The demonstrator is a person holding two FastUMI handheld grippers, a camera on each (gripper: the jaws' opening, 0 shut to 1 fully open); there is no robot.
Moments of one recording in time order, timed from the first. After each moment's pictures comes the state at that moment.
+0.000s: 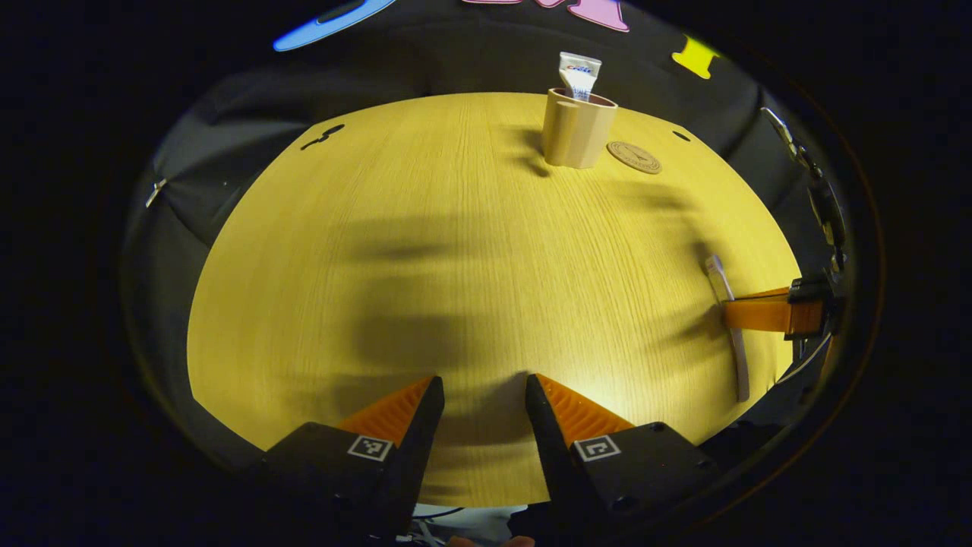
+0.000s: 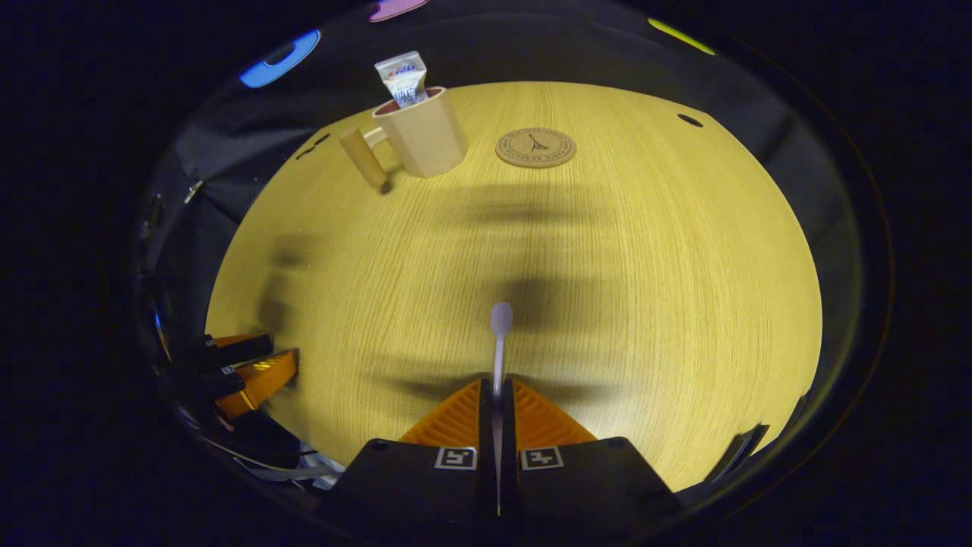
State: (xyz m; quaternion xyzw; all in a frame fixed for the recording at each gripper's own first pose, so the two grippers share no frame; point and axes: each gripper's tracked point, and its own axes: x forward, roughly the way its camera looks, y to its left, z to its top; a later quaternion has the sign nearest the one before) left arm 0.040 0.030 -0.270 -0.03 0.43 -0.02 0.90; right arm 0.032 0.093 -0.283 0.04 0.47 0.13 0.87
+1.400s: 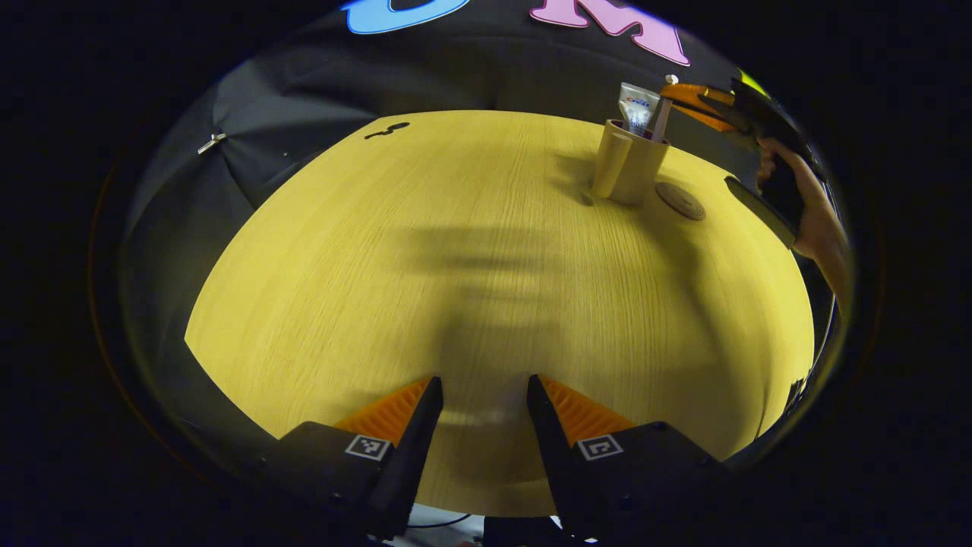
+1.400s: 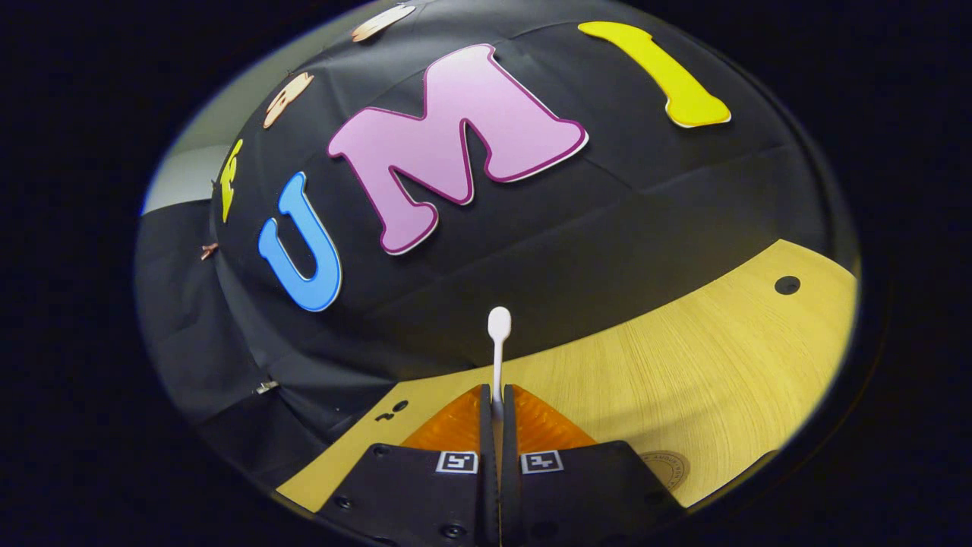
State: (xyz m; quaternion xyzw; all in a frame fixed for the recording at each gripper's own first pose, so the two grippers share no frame) left arm 0.045 0.031 -0.268 -0.09 0.38 0.09 0.92; right arm 0.303 0.158 -0.094 0.23 0.05 0.21 0.95
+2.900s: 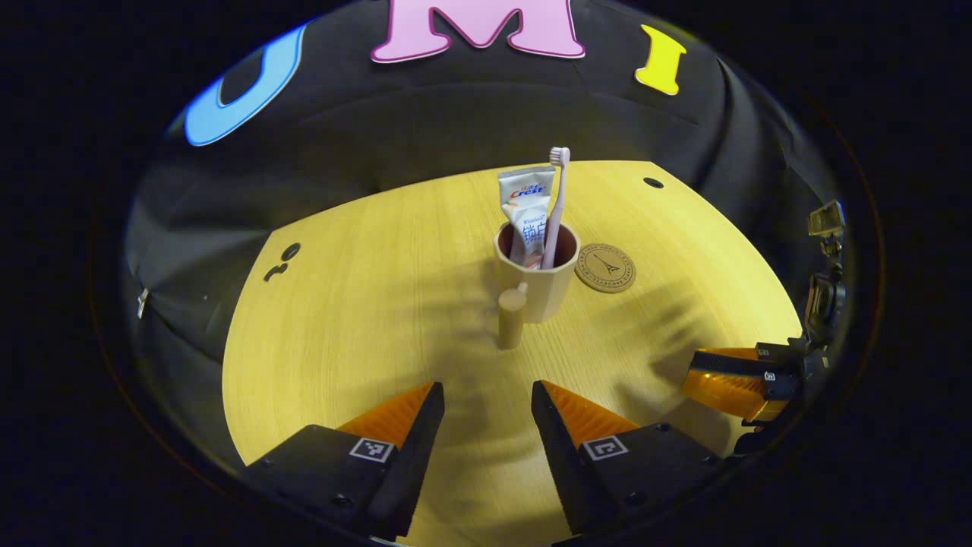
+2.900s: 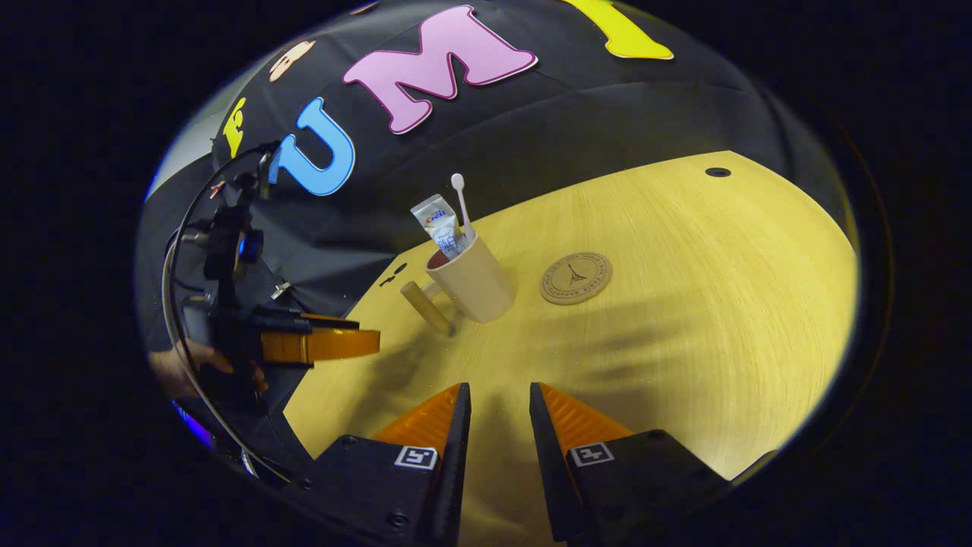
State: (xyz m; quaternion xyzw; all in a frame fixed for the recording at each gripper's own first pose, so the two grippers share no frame) left arm 0.183 -0.014 -0.140 0.06 0.34 -0.09 0.93; right arm 0.097 0.089 -0.232 0.20 0.26 0.24 0.91
